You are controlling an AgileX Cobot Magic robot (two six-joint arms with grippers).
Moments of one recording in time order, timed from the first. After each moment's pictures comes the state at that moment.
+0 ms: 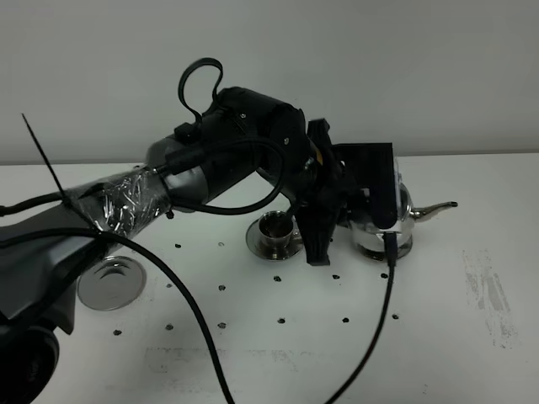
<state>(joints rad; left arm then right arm) -0.70 2.20 -1.95 -0.08 0.75 1.02 -0.10 0.00 -0.49 0.06 1.08 -0.16</state>
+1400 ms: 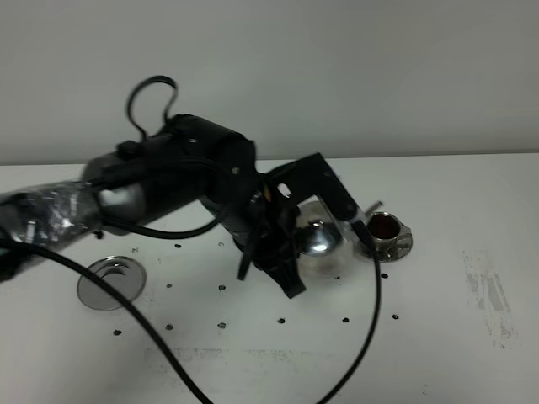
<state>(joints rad) -0.63 1.96 -1.57 -0.03 0.74 0.51 -0.10 0.00 -0.49 0.06 1.08 -0.16</state>
